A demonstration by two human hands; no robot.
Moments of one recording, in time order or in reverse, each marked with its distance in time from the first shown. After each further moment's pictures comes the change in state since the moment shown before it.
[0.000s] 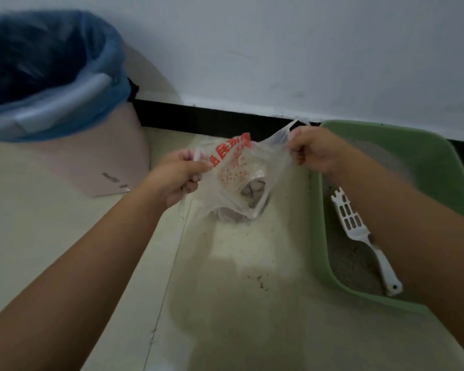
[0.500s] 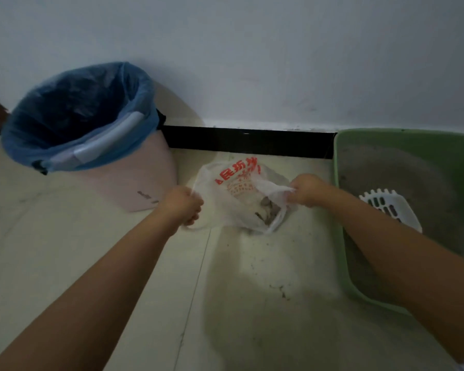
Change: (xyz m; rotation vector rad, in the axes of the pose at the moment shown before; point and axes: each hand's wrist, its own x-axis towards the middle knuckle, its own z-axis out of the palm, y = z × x) left_hand -0.037 0.003 -0.008 0.588 0.268 -0.171; right_hand -0.020 0.029 0.029 -1.061 -0.131 0.089
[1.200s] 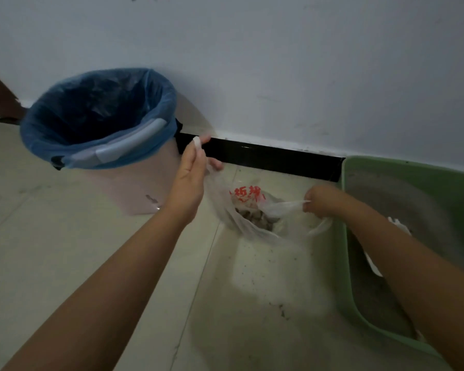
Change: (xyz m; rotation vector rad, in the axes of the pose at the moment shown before) left_hand 0.010 0.012 -0.017 -0.504 0.050 0.636; right_hand -0.007 -0.012 -0.024 -0.344 0.040 0.000
